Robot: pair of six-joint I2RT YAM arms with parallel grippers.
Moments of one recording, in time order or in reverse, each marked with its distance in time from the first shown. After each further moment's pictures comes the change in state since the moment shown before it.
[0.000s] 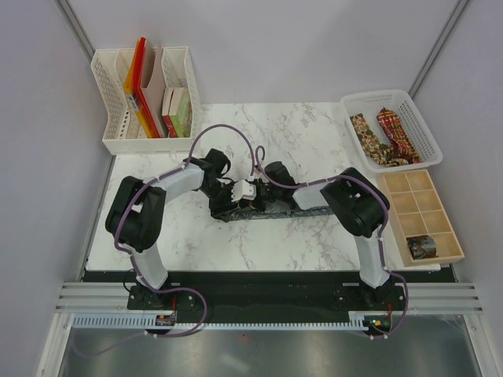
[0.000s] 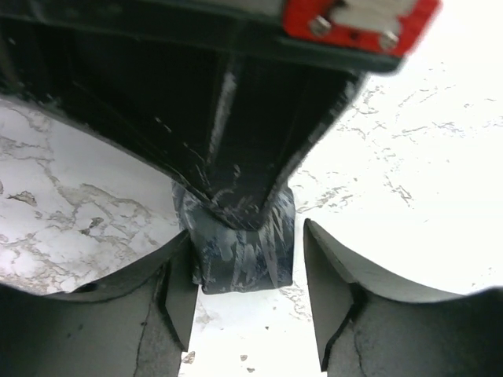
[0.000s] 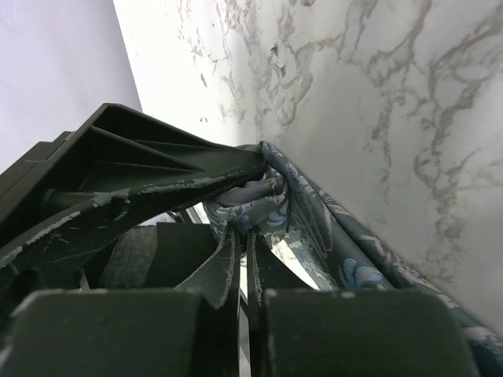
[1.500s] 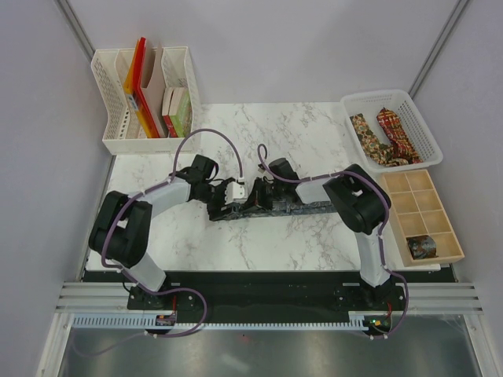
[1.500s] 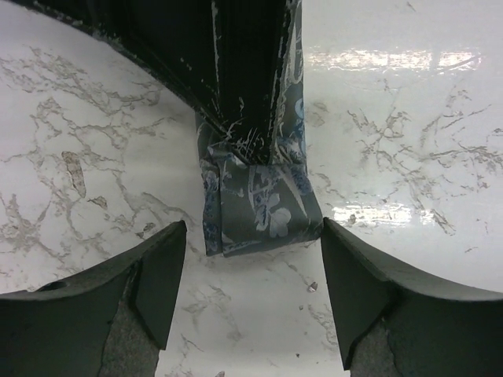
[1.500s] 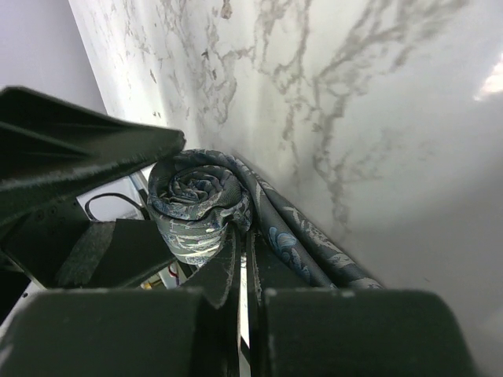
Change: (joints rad) left arm 0.058 -0.158 -0.216 0.318 0.125 0.035; right arm -0.061 0.012 0.037 -0.176 -0.039 -0.164
